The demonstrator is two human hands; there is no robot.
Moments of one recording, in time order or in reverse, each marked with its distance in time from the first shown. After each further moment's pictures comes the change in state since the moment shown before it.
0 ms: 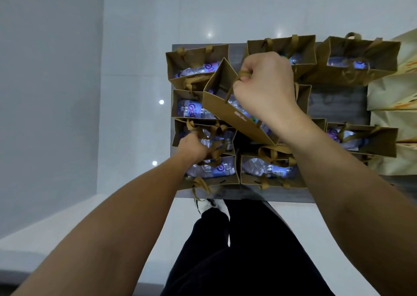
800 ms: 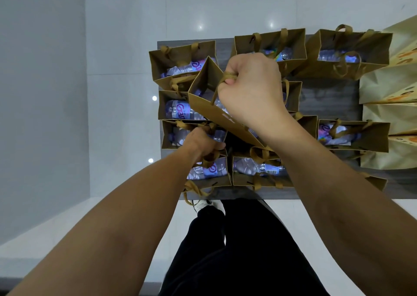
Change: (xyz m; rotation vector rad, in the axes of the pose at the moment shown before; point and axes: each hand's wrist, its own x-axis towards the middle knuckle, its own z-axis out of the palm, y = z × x) left_hand 0.017 0.048 0.026 -0.165 -0.136 -0.099; right_hand 0.005 0.008 -0.001 0.041 -0.013 -0.002
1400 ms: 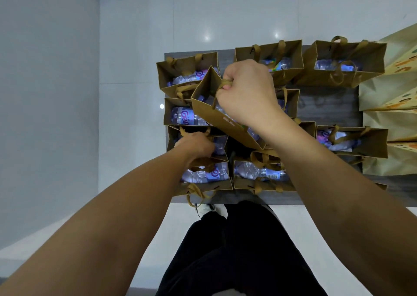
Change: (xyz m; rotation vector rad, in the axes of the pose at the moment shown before) left_hand -0.025 0.016 -0.024 0.490 0.034 -0.033; right_hand 0.003 -0.005 -0.010 -0.031 -0.072 -0.010
